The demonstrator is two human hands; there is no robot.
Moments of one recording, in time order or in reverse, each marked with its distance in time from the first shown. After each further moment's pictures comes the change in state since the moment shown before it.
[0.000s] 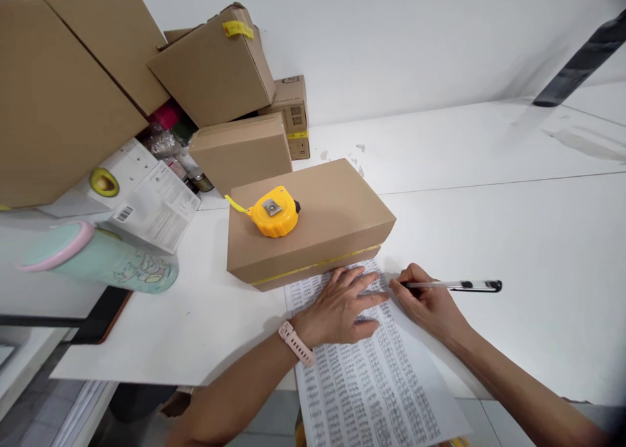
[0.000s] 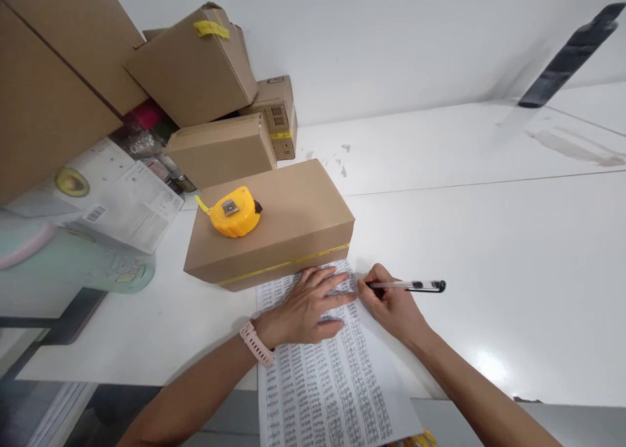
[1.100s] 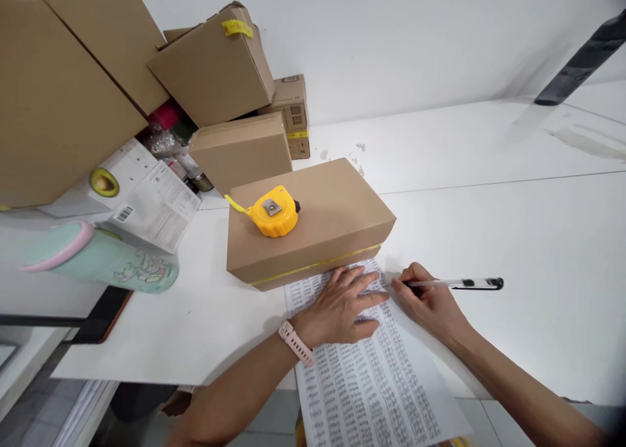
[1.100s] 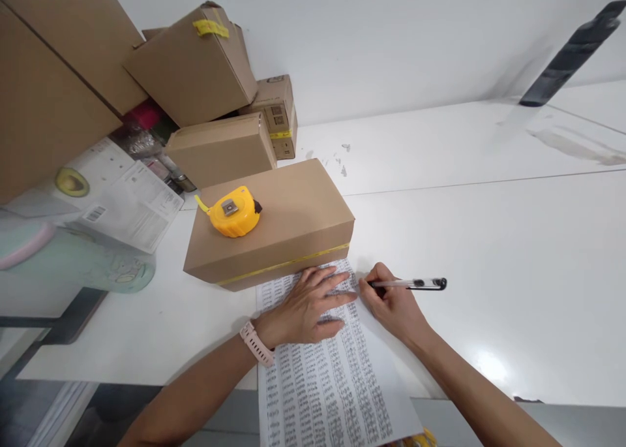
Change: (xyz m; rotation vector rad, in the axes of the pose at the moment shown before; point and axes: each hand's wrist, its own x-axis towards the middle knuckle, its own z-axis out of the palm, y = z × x) left_hand 0.000 0.000 0.000 0.002 -0.010 -0.006; right_hand -0.001 0.002 0.000 0.006 0.029 0.013
